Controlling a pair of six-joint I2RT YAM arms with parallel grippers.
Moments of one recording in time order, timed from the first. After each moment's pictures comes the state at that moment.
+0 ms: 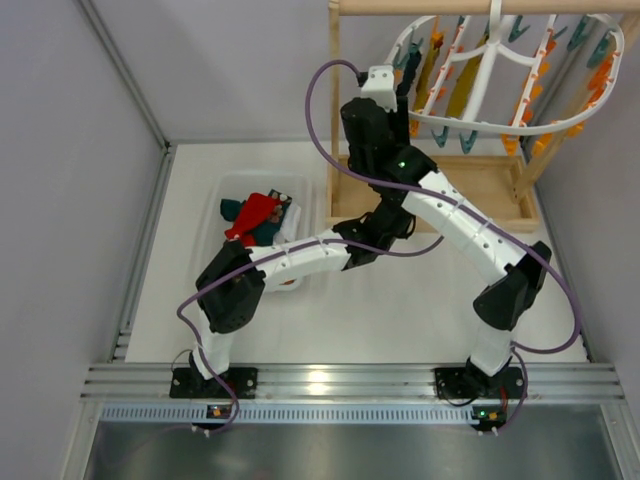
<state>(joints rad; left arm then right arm) -1.02 1.97 1.56 0.00 -0.49 -0.21 0.78 1.79 1.98 -0.47 1.06 0.03</state>
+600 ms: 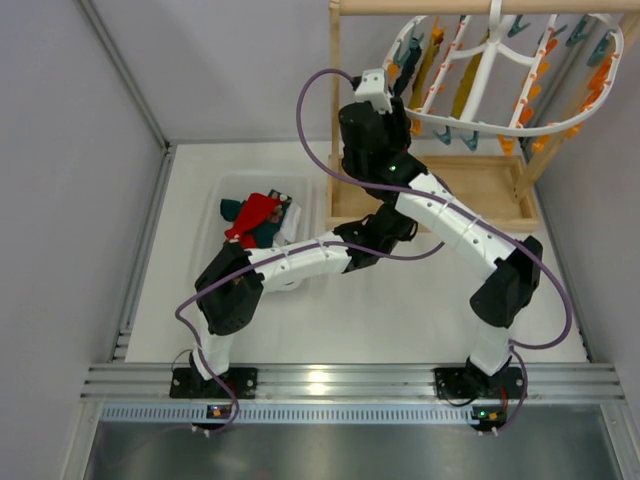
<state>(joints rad) -1.05 1.95 1.56 0.01 -0.48 -0.21 0.77 1.82 1.91 -0.29 1.18 -0.17</state>
